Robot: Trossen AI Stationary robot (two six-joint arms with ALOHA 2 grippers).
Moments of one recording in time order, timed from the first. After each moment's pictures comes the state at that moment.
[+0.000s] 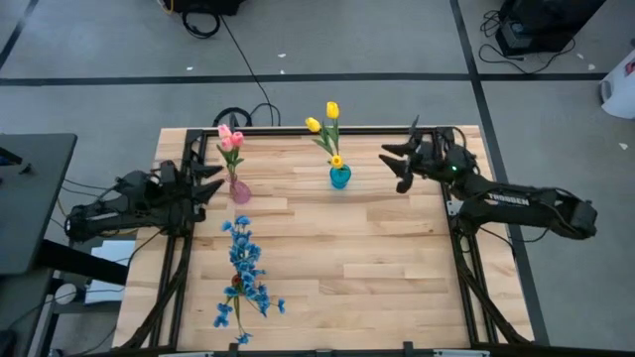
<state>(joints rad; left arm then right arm) 0.11 0.06 0.28 0.14 -0.11 -0.05 -0.61 0.85 0.23 0.76 -0.27 0.09</state>
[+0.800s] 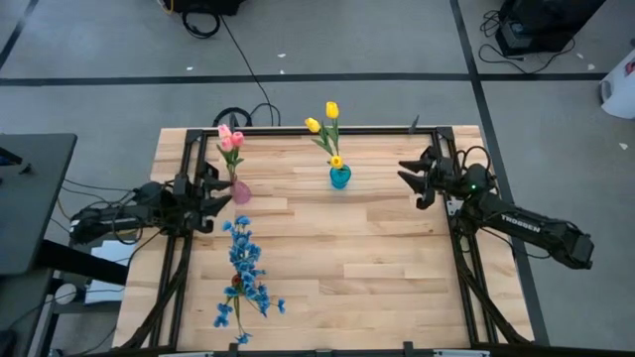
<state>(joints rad) 0.11 0.00 0.01 0.44 0.03 -0.10 -0.64 0.37 0.01 0.59 -0.37 0.22</state>
